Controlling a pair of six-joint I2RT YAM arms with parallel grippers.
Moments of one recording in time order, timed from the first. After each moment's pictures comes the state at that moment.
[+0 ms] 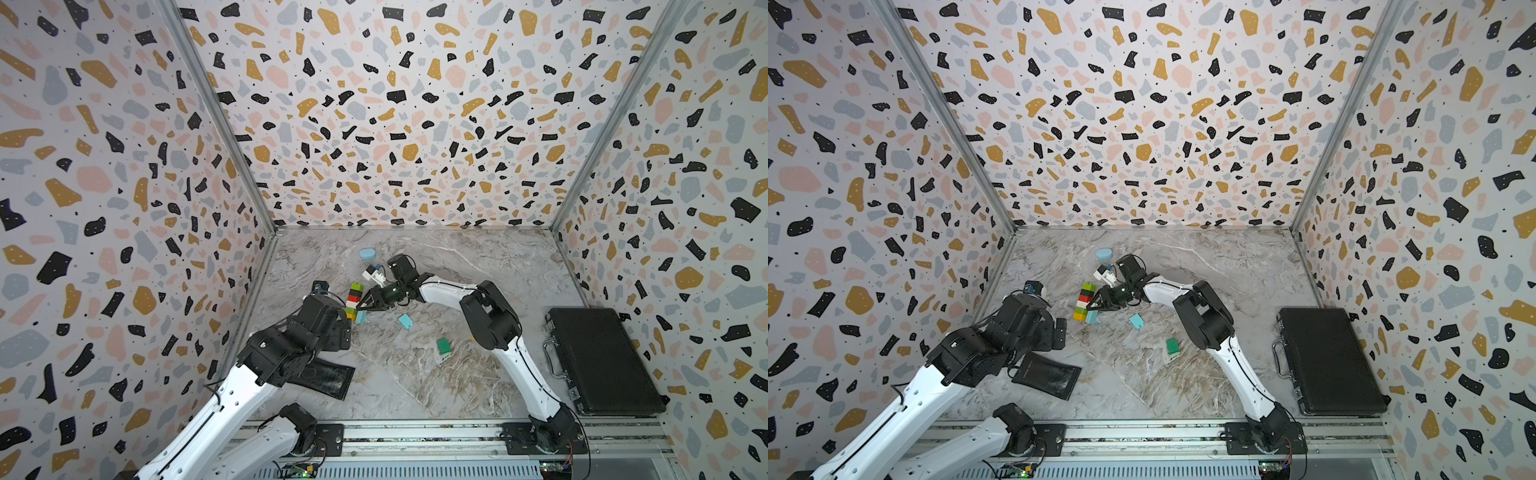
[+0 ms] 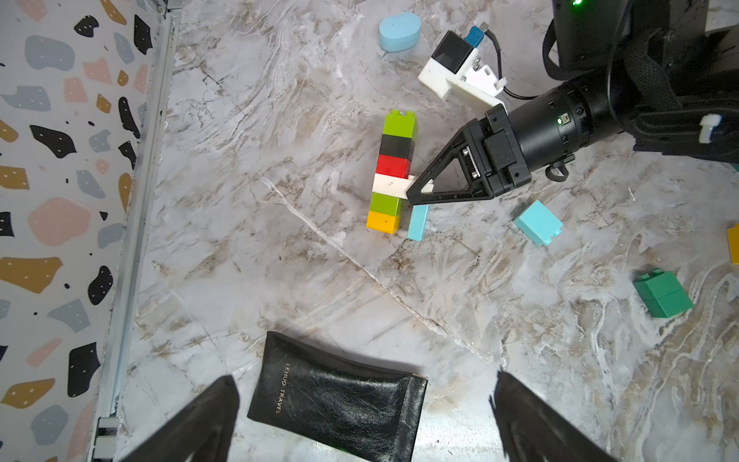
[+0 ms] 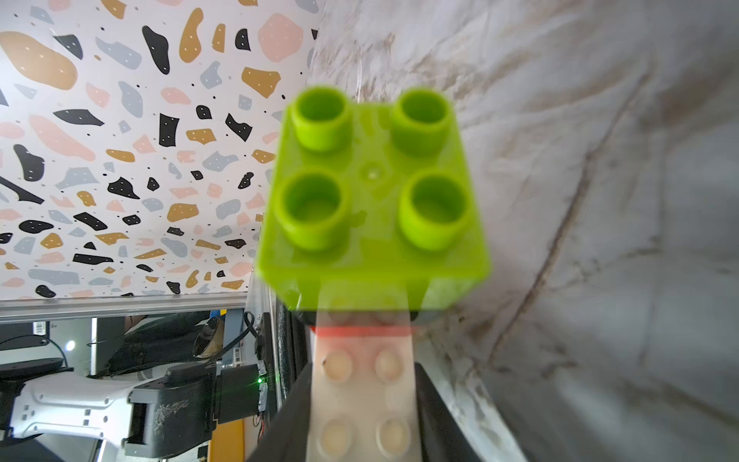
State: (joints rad) left arm -0.59 0.83 1.00 -1.10 -0.37 -0.42; right arm 0.75 2.51 1.91 -0.16 -0.98 0.57
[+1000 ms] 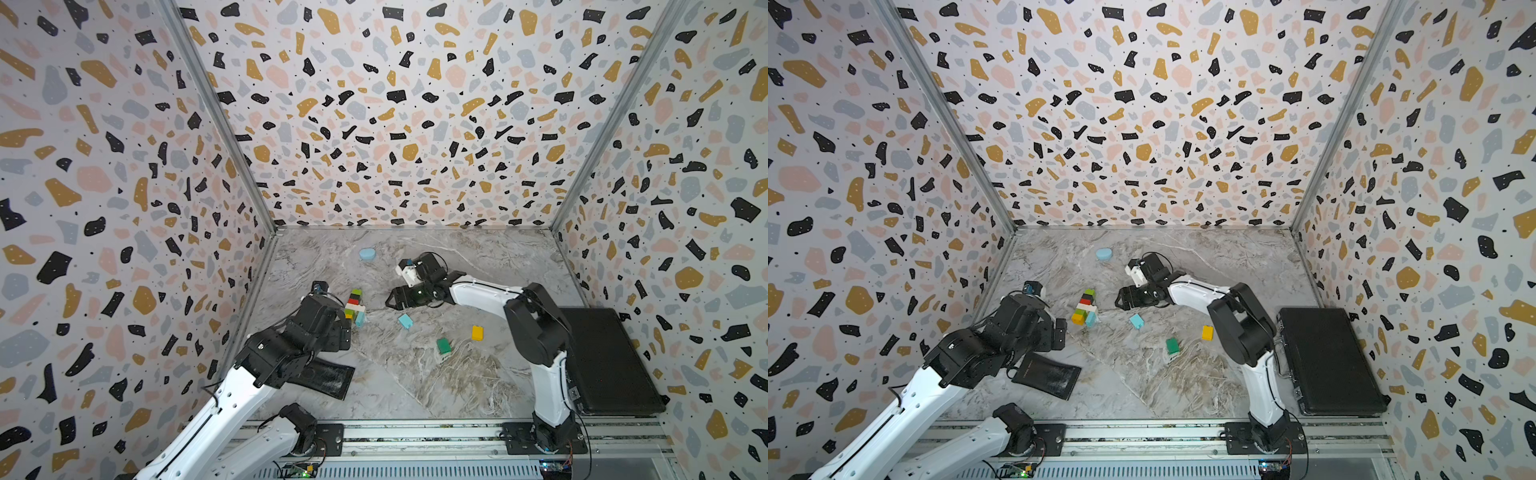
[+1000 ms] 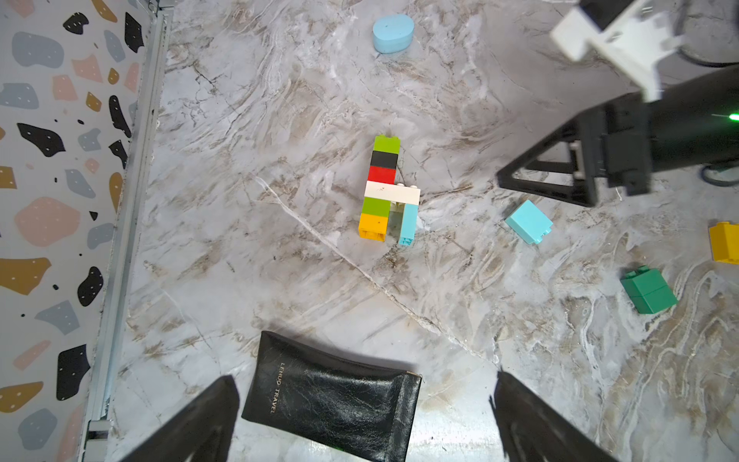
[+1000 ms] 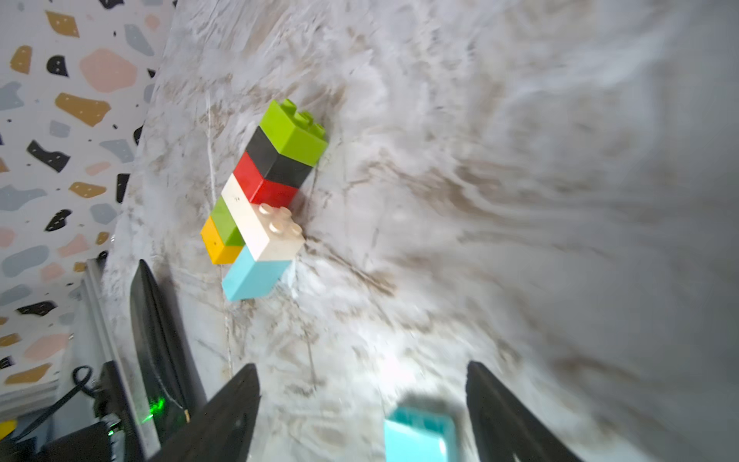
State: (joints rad) left arm -0.59 0.82 1.00 -1.10 -0.34 -0.42; right arm 0.70 1.92 1.29 -0.20 -0.36 0.37
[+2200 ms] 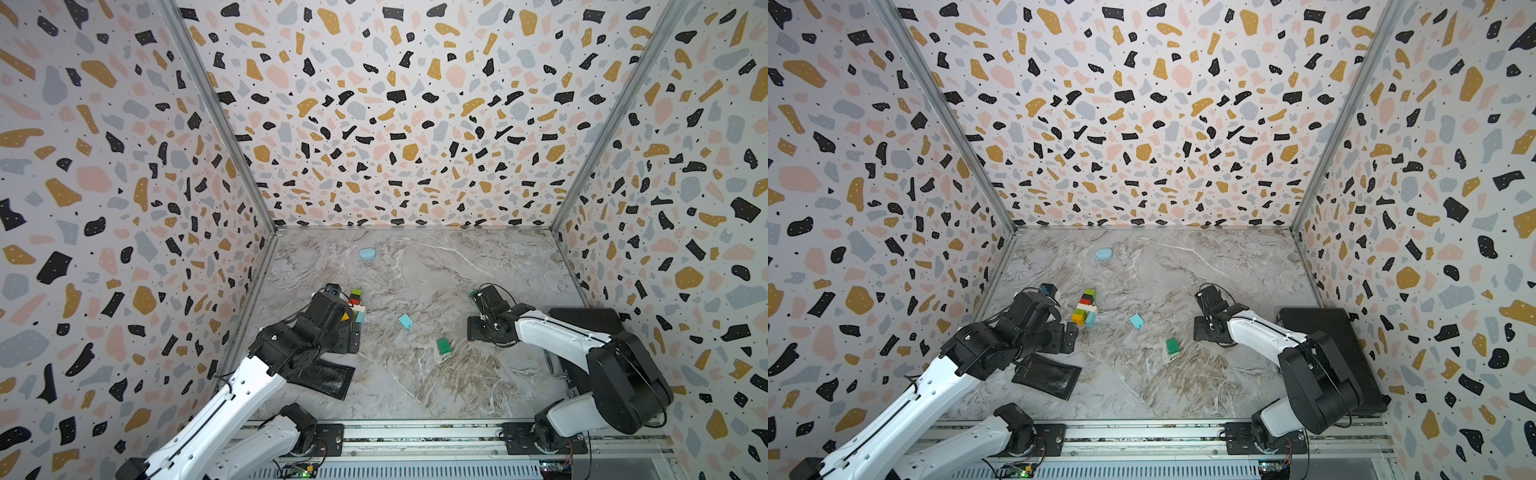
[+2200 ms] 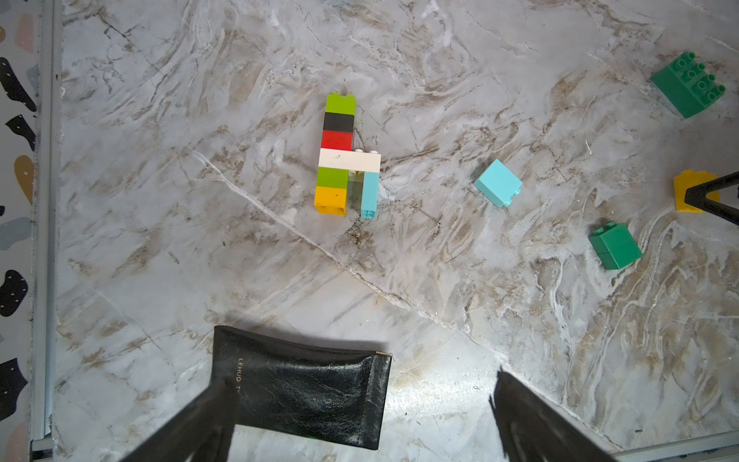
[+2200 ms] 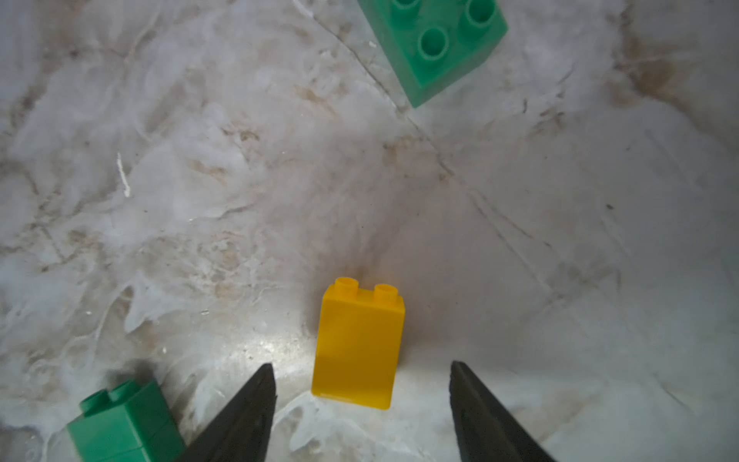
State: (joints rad) left arm -0.60 0.90 0.98 -1.07 -0.22 -0.40; right arm 0.50 1.48 0.77 -0.50 0.09 0.52
